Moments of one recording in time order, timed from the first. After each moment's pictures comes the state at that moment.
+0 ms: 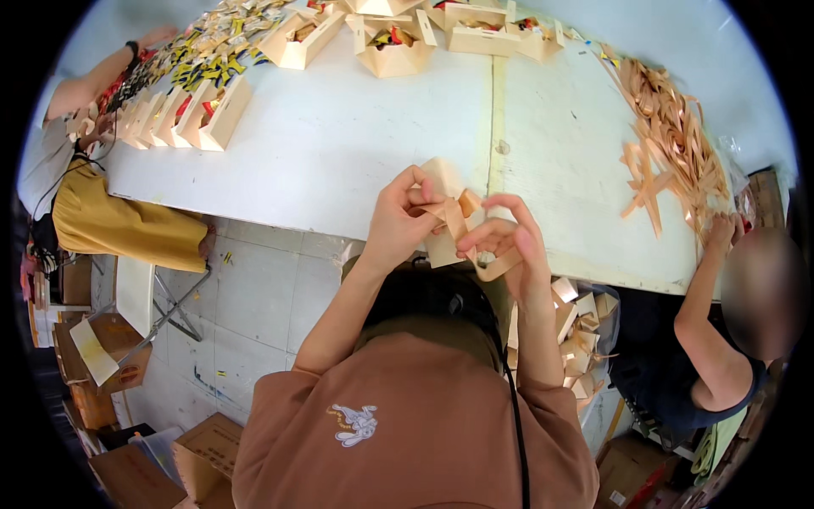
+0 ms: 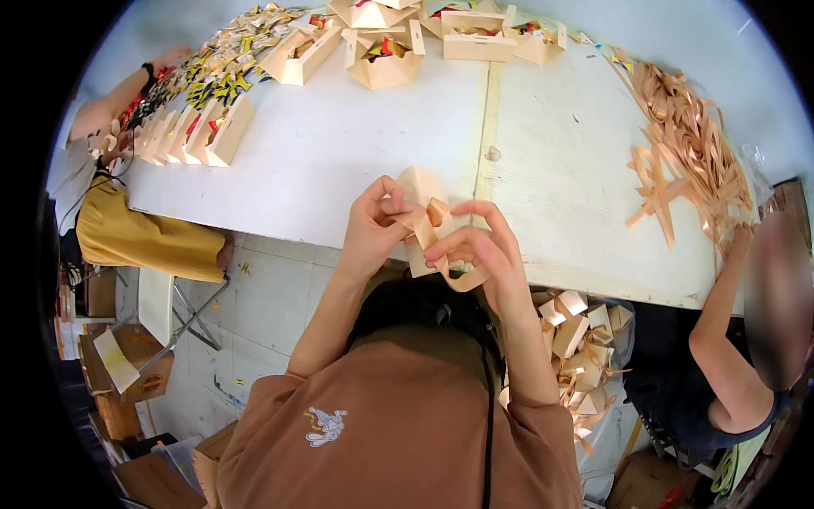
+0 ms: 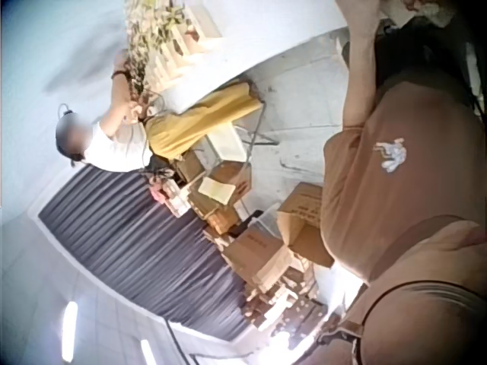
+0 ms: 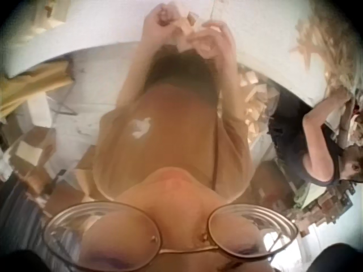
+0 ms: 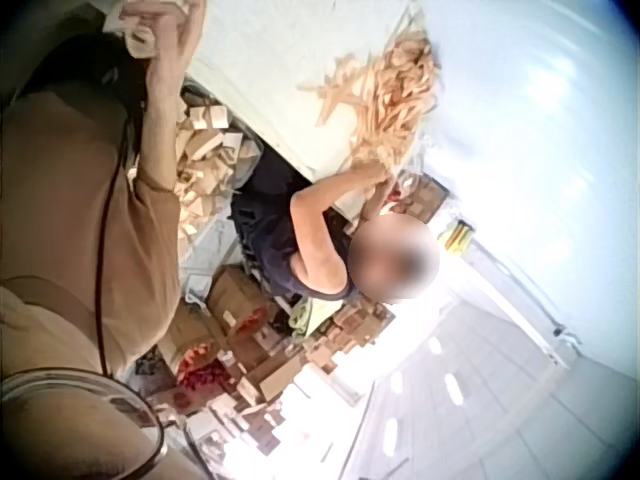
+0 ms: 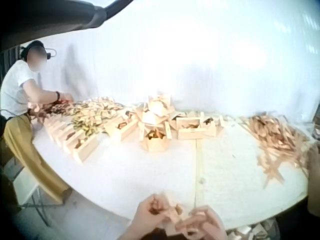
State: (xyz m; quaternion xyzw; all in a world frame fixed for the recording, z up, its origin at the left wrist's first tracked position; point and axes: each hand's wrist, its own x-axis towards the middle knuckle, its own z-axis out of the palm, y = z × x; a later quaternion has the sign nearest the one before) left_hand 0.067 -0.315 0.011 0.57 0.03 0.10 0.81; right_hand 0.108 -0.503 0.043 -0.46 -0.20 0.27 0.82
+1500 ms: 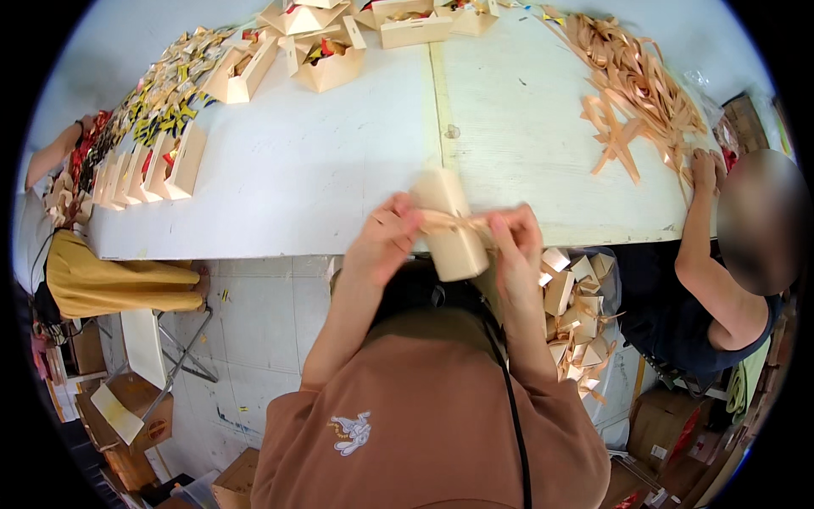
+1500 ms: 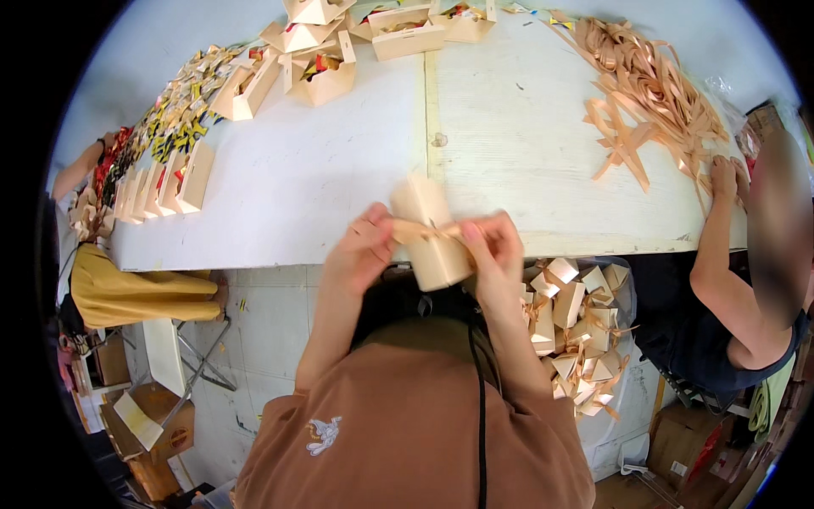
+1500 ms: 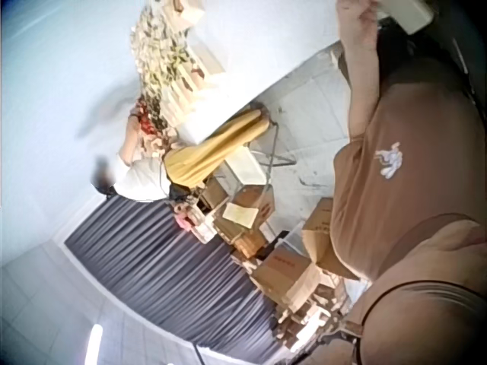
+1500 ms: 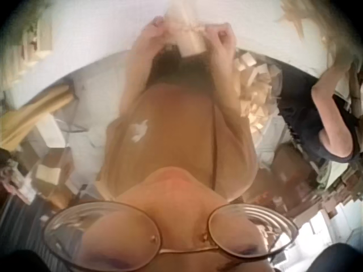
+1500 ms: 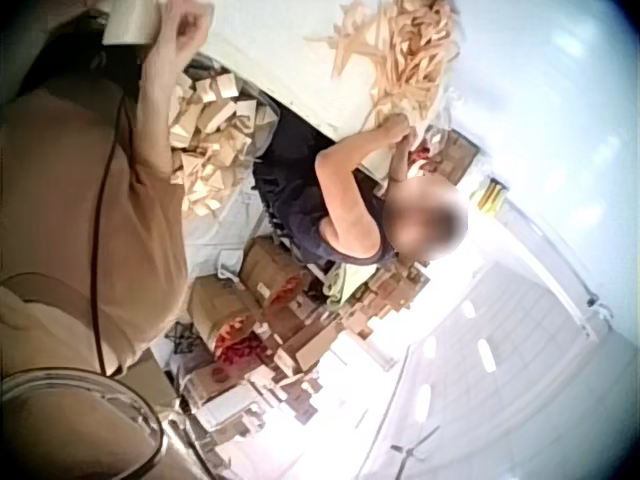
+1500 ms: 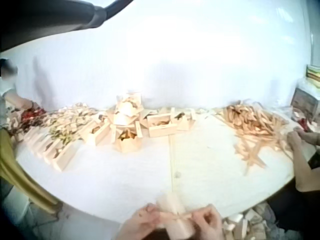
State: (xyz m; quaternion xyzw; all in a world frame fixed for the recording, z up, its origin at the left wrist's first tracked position) left_hand 0.070 -0.327 -0.016 0.26 0.05 -0.08 0.96; right_hand 0.092 -0.534 -0.004 -0.58 -0.06 0.03 0.81
